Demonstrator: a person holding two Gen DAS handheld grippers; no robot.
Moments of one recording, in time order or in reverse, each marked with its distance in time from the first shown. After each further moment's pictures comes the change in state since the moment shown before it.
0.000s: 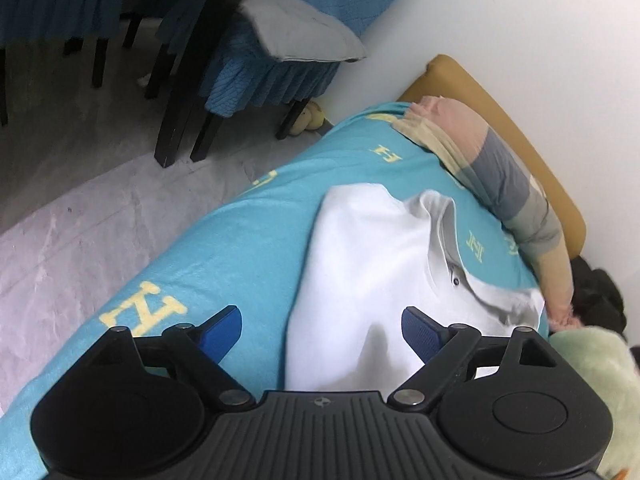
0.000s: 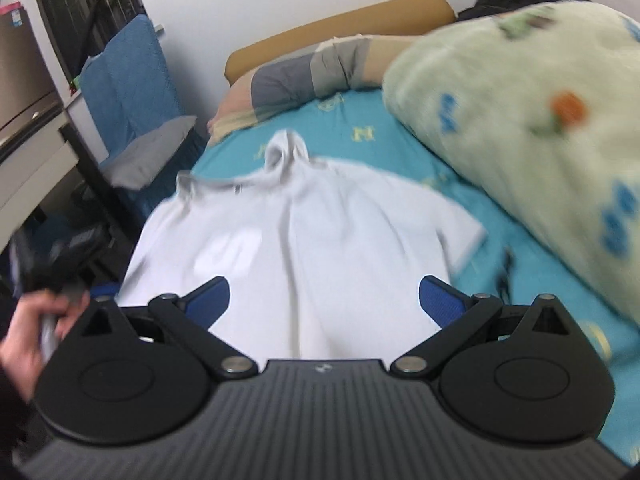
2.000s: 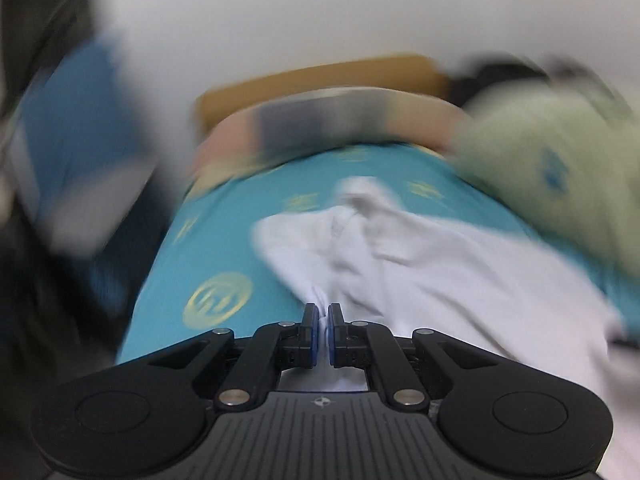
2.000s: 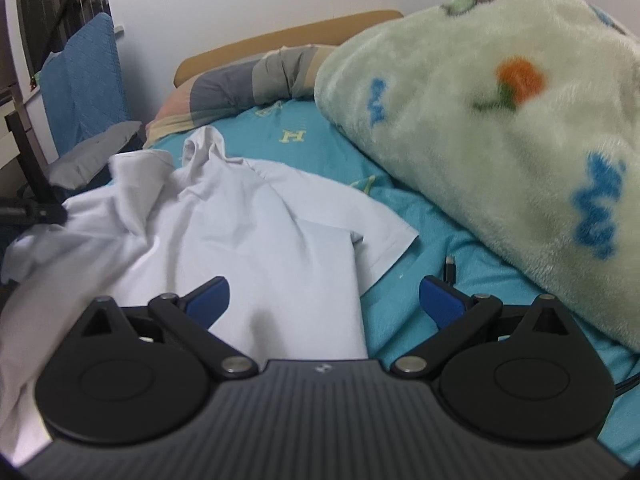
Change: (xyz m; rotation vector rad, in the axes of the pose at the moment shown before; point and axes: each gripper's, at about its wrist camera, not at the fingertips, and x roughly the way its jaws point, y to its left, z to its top) left arm -0.030 -0.198 -0.143 1.026 -0.093 -0.046; right arm 0.064 -0.050 -0.014 -0.036 -0.108 -0.152
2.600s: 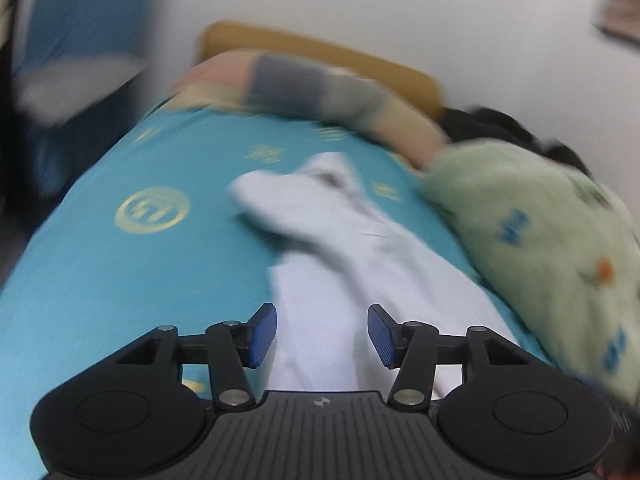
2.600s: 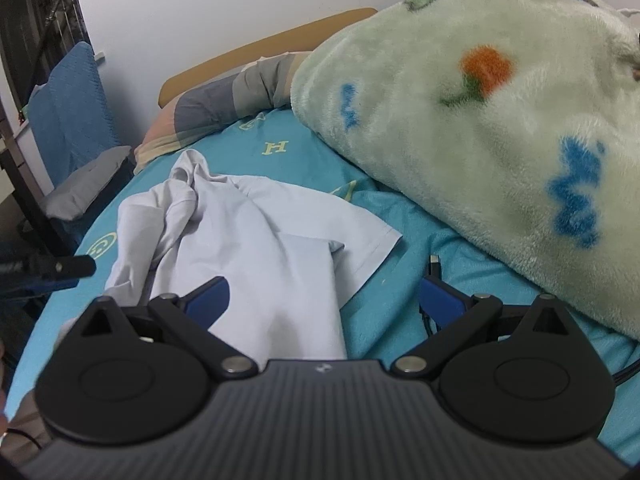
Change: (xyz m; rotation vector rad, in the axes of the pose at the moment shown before) left arm 0.025 0.059 -0.033 -0.569 0.063 -0.185; right arm 0.000 -0.017 0.004 0.103 0.002 0.004
